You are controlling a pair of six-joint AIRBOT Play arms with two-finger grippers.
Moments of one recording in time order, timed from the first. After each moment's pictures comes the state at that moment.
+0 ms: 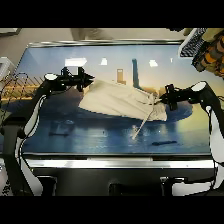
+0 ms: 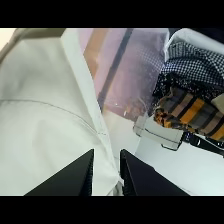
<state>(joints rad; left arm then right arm) -0.07 -2.14 1.89 0.32 -0.94 -1.71 -0.20 -1.63 1.32 -0.96 0.97 2.29</state>
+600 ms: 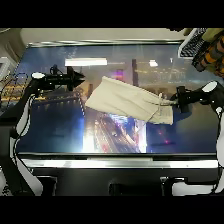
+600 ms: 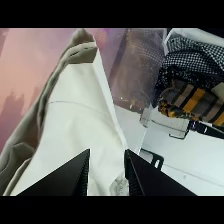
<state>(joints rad) 0.05 -2.11 1.89 0.33 -1.10 -1.61 -0.28 -1.57 1.32 -1.14 1.06 2.41</state>
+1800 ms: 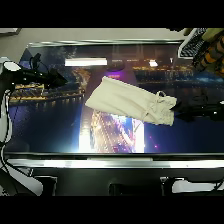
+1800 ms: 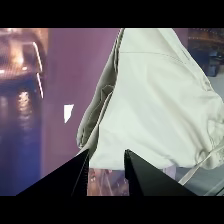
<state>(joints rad) 0.16 -1.91 1.89 0.73 -1.35 -1.44 -0.53 -1.59 1.18 -0.83 1.28 1.13</state>
